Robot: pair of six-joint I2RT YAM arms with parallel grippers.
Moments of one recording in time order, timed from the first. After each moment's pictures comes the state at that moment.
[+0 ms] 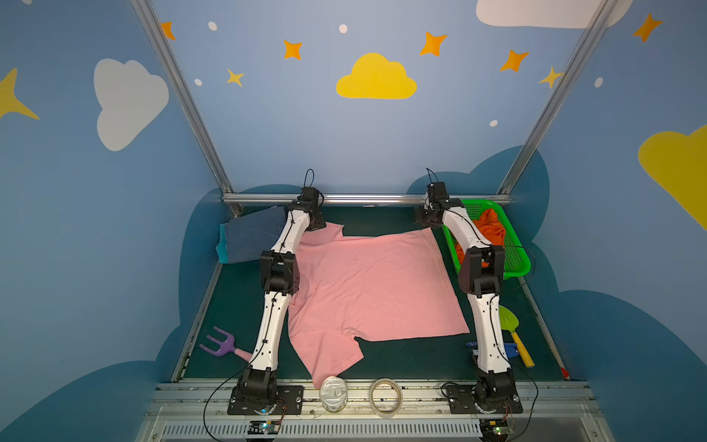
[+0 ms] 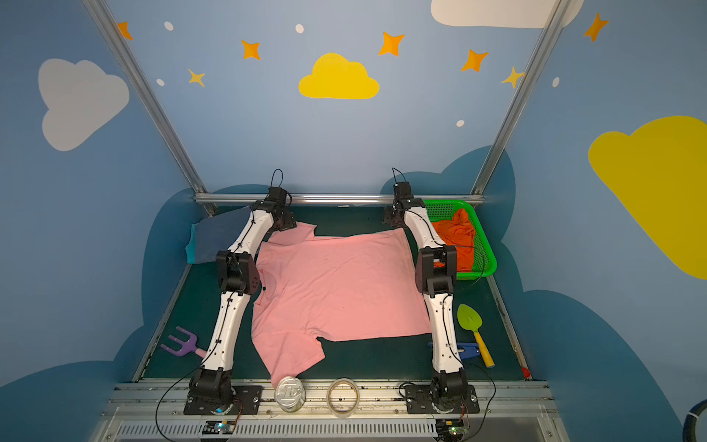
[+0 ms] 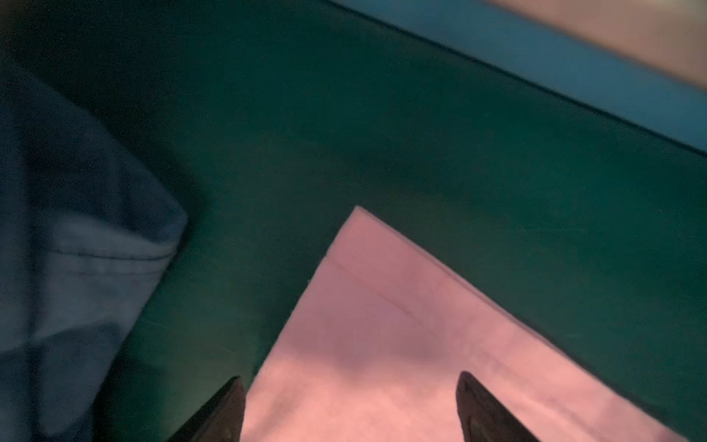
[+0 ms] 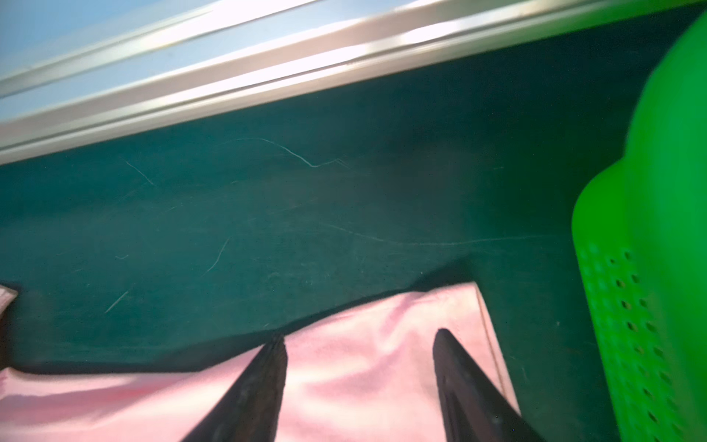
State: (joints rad) left arm -0.12 2.80 2.73 -1.01 -0.18 -0.45; right arm 0.21 2.55 2.41 -0.81 -0.04 0.31
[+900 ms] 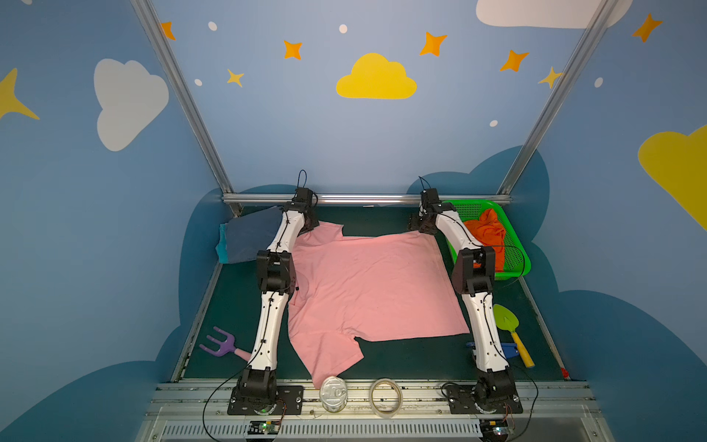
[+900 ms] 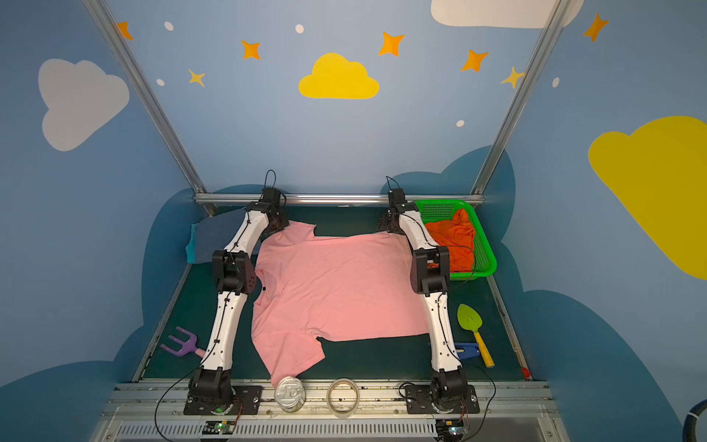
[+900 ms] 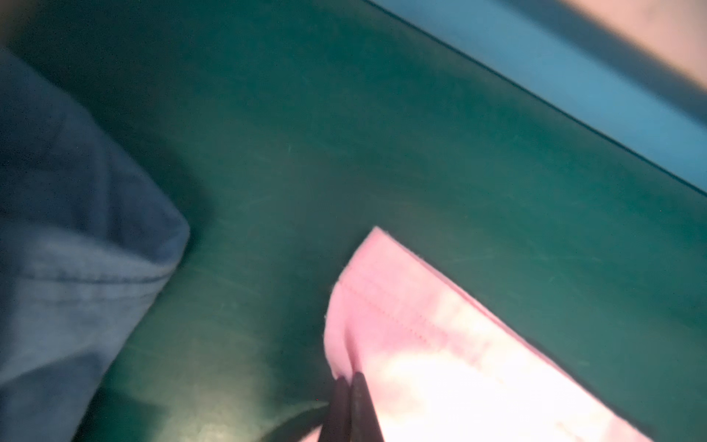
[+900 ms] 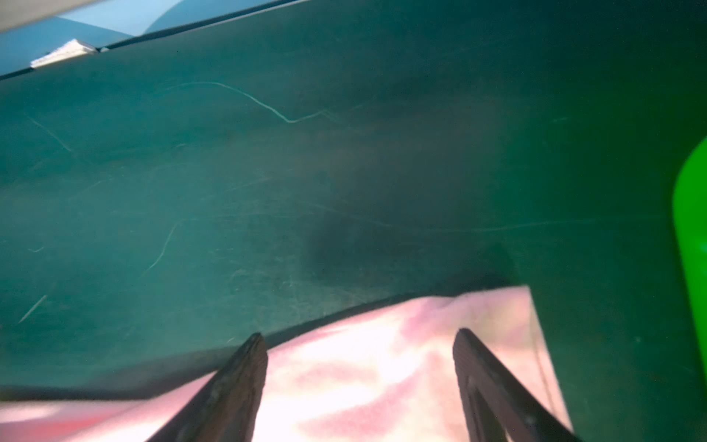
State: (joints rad) left arm -0.08 2.78 2.69 -0.97 -0.10 -0.50; right arm 0.23 2.65 2.48 -0.87 -0.01 0.31
